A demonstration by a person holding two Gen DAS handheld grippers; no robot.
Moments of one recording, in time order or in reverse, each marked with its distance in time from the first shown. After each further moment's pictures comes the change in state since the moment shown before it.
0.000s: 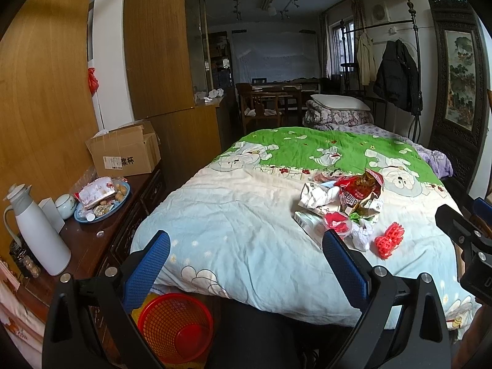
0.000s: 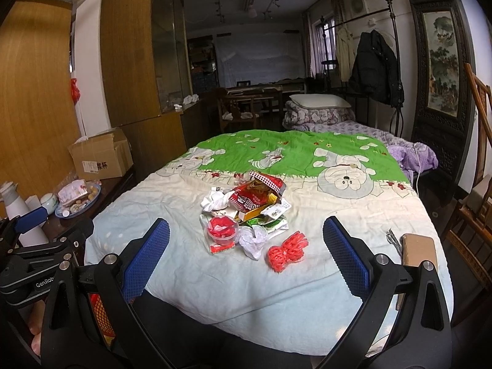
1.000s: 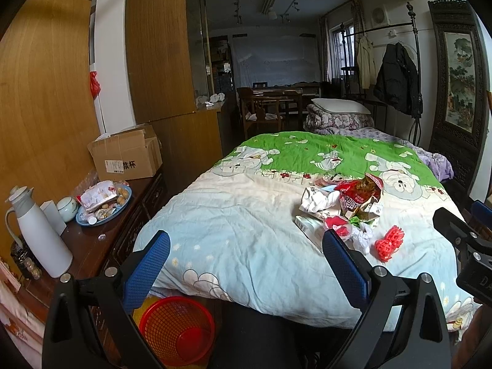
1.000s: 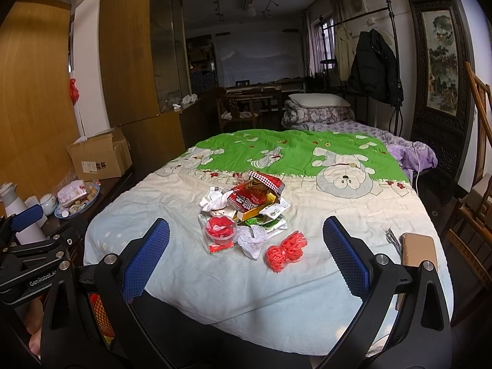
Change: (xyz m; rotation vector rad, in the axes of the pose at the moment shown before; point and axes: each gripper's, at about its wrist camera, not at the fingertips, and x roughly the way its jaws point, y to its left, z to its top) left arm -0.004 -0.001 0.003 0.000 -0.026 0.005; right arm 0.001 -0.002 0.000 0.000 0.004 -0.002
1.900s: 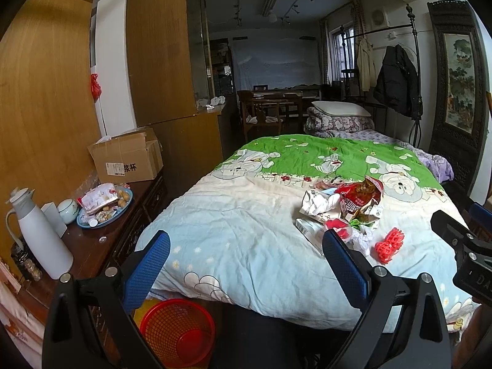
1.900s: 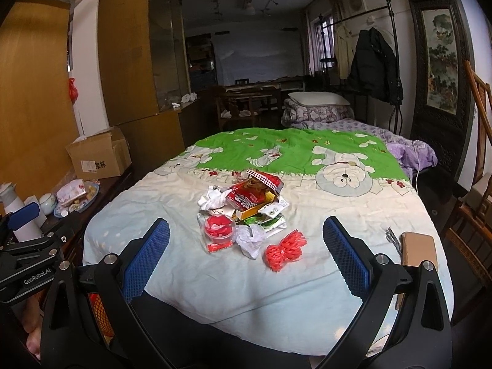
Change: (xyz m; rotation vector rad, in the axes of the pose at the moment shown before) left arm 0.001 0.000 0.004 -0.002 -0.006 -0.002; right arm 0.001 -0.001 0.001 0.000 0.002 -0.001
